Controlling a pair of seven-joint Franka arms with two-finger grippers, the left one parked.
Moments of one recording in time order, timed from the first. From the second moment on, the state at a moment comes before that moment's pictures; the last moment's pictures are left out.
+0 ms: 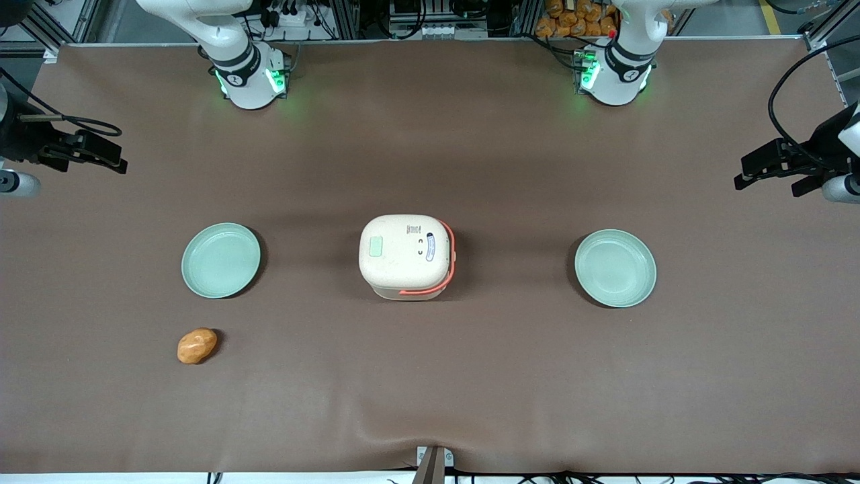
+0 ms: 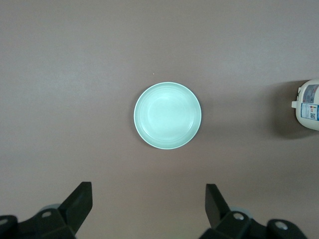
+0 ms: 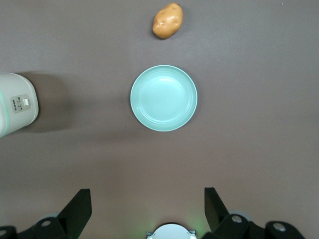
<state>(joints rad) 0.05 0.04 -0.03 -1.47 0.02 1.38 0.07</state>
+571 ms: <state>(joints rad) 0.05 0.04 -0.03 -1.47 0.02 1.38 0.07</state>
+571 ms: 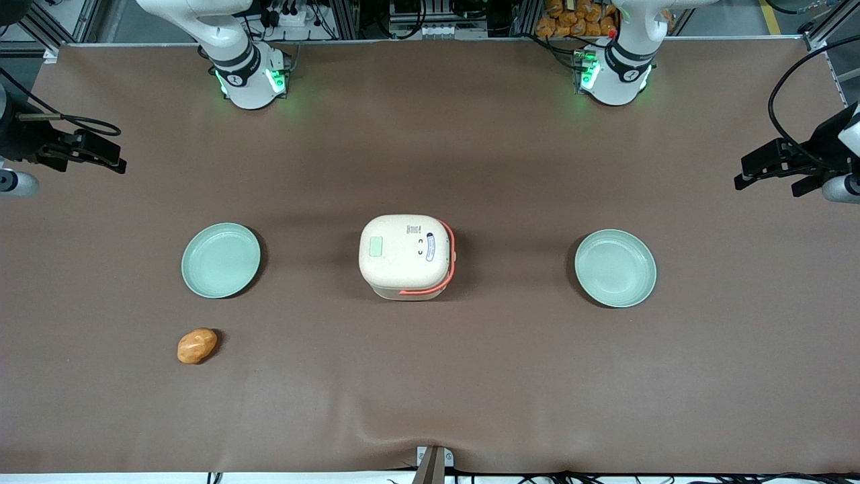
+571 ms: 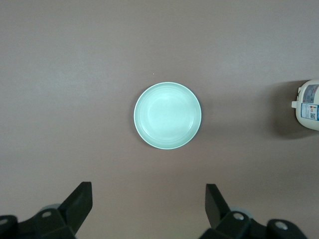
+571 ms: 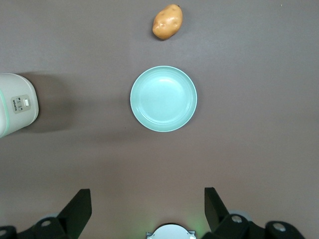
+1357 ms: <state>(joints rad) 0.18 0.05 0.00 -1.44 0.02 1.38 0.02</state>
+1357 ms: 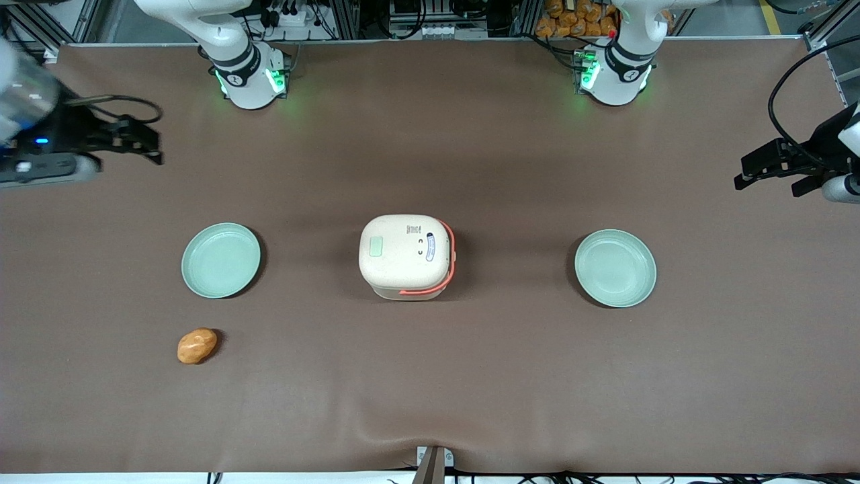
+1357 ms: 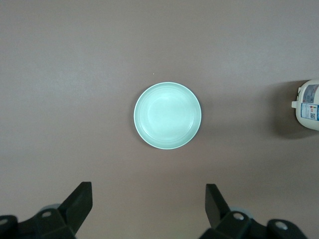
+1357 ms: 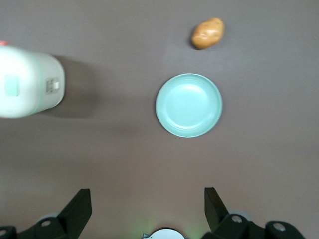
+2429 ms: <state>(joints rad) 0.45 0.32 0.01 -1.44 0.16 1.74 0.15</state>
